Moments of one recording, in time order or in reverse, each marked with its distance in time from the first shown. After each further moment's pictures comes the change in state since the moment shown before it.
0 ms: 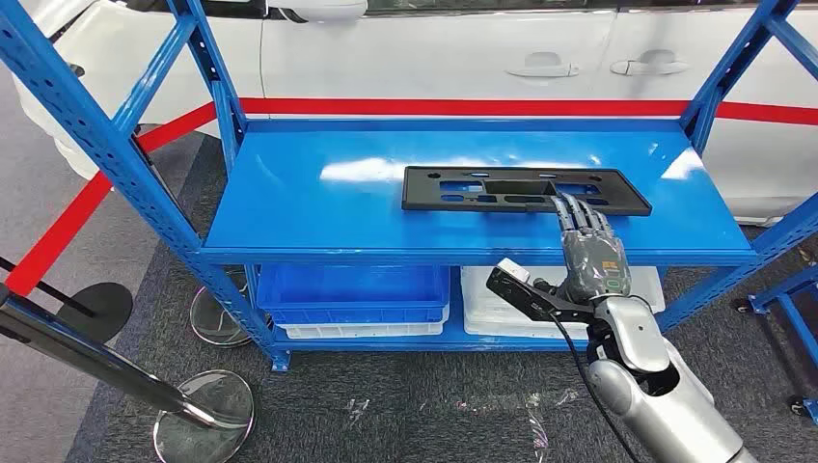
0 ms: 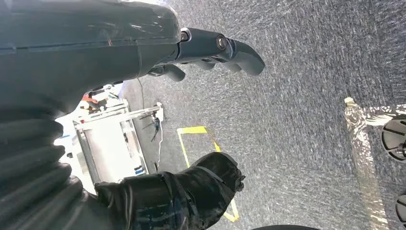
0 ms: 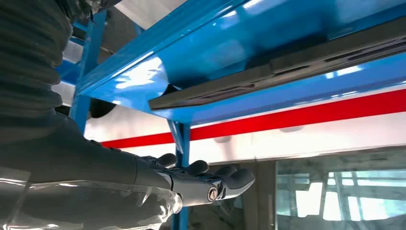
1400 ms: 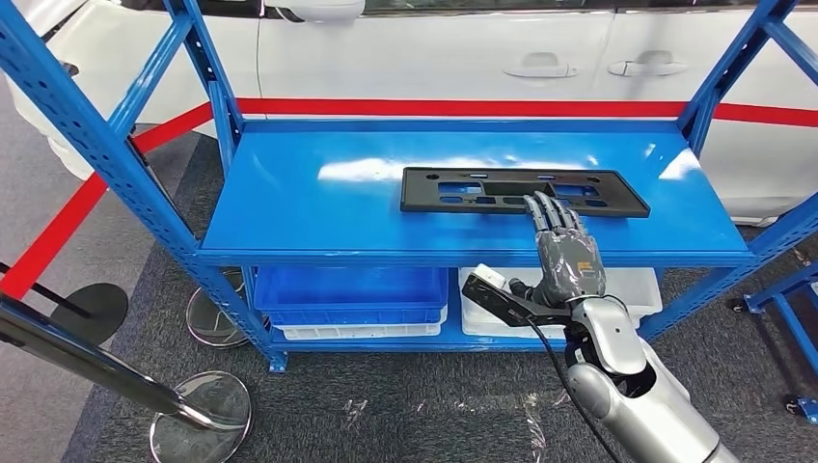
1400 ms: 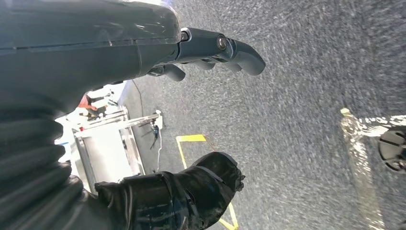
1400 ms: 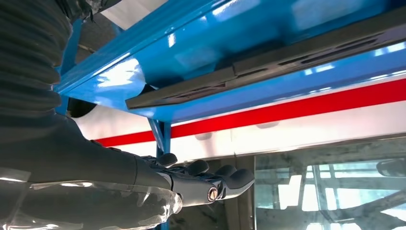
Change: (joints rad) left arm -0.001 0.008 -0.014 0.000 0.011 -0.002 -0.019; right arm -0.024 0.037 0.063 0.002 0.008 -0.035 -0.008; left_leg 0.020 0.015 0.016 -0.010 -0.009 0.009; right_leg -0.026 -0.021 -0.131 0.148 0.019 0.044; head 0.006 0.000
